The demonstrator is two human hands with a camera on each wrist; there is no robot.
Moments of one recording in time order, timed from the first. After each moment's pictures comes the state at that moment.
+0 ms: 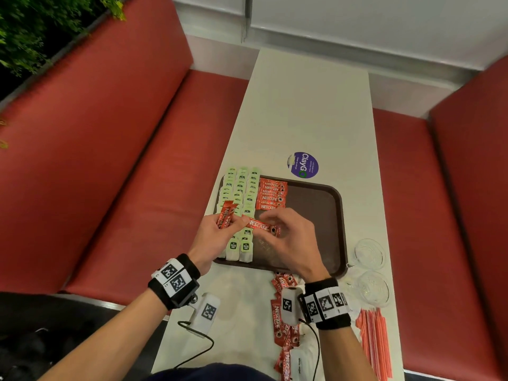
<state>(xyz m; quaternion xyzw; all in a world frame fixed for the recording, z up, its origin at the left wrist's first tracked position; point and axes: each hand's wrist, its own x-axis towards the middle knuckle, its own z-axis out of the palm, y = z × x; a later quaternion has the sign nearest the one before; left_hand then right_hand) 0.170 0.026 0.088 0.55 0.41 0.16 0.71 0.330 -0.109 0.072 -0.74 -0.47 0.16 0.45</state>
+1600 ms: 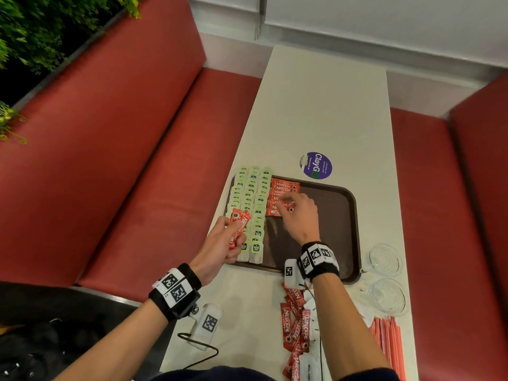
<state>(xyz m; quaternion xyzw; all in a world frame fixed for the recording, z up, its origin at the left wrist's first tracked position) 0.152 0.031 0.059 0.46 0.41 0.10 0.78 0.387 -0.045 -0.008 -0.86 -0.37 0.14 0.31</state>
